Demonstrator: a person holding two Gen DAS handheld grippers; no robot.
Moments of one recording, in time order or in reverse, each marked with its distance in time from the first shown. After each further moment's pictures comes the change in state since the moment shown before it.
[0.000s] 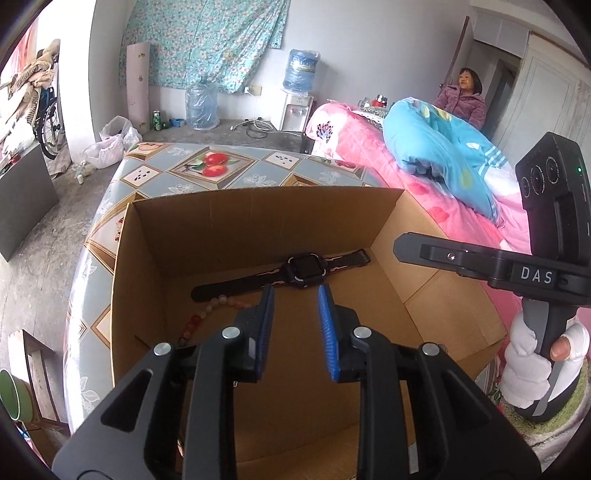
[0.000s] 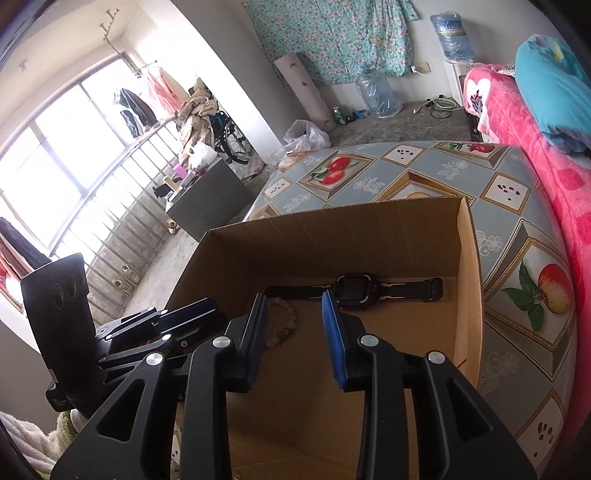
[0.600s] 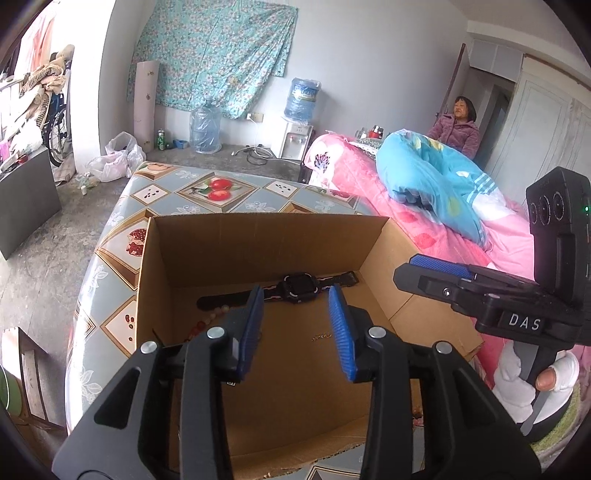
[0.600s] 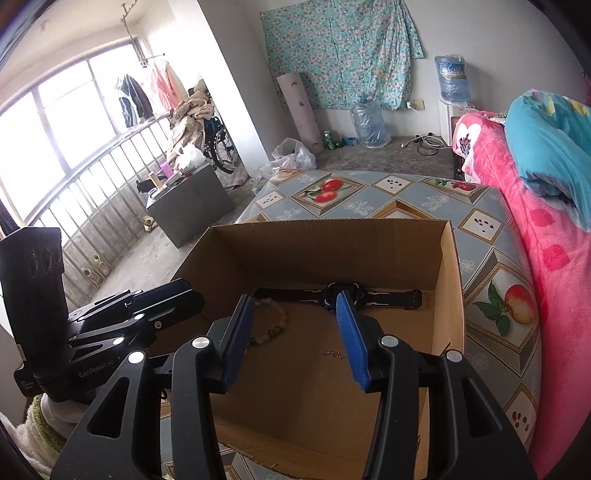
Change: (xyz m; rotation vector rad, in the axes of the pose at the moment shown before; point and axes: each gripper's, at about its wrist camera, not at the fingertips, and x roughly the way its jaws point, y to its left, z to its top) left arm -0.041 0.000 -0.009 -0.026 -0.129 -0.024; right arm -0.024 0.035 -0.020 -0.120 -0.081 -0.136
